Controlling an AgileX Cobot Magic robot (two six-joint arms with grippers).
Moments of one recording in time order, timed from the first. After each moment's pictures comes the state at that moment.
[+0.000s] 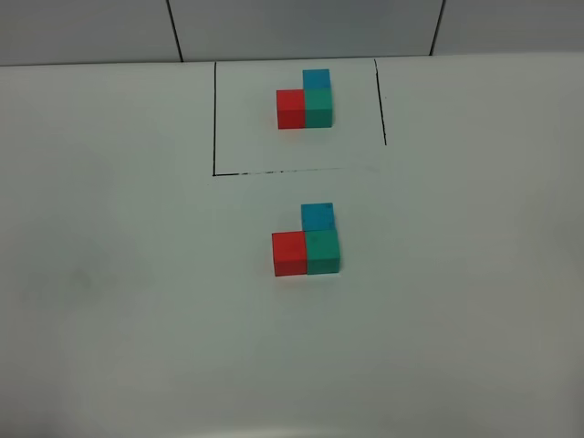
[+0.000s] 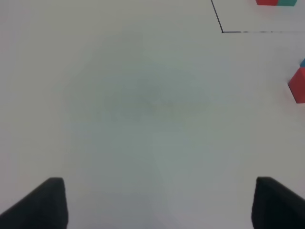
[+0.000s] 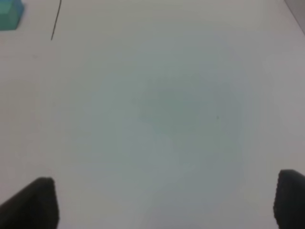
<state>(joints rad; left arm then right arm) -0.03 0.00 -0.51 -0.04 1.08 -0.04 0.07 0.00 -0.51 -0.09 1.08 0.12</state>
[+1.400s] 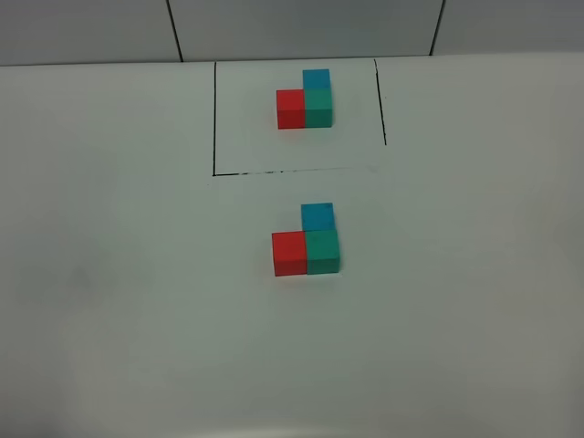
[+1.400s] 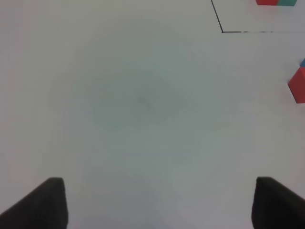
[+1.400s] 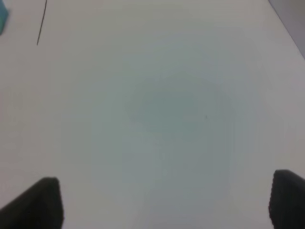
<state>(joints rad) -0.03 0.00 -0.51 -0.04 1.08 -0.04 0.02 -0.01 -0.50 -0.09 1.08 0.11</state>
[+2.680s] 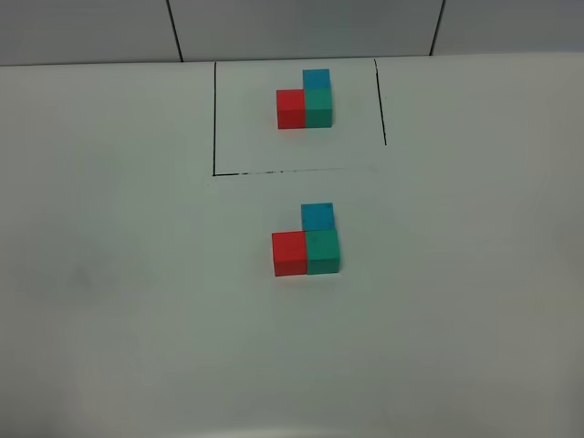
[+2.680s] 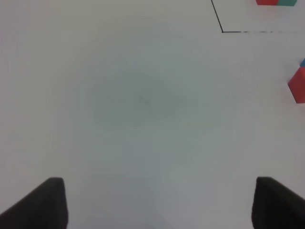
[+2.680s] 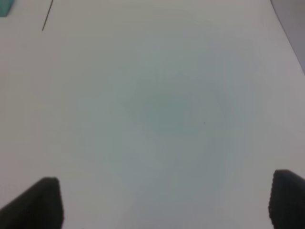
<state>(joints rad) -0.03 0.00 -0.51 -0.04 1.08 -0.04 0.02 -0.01 -0.50 -0.07 1.08 -0.01</state>
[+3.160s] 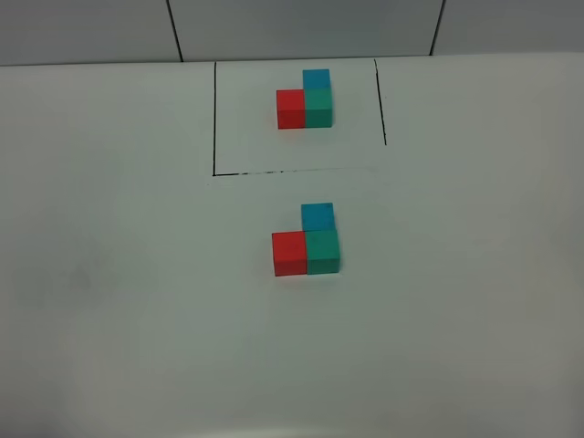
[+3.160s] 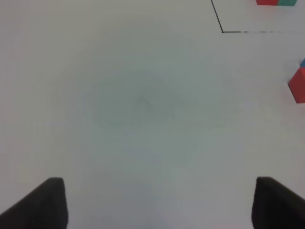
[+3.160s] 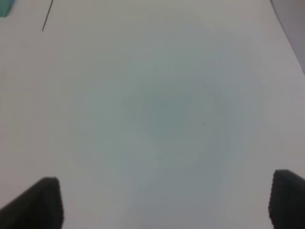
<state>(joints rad) -0.03 0.00 -0.51 -0.04 1.08 -0.04 0.02 -0.01 -0.50 -0.07 1.08 -0.01</state>
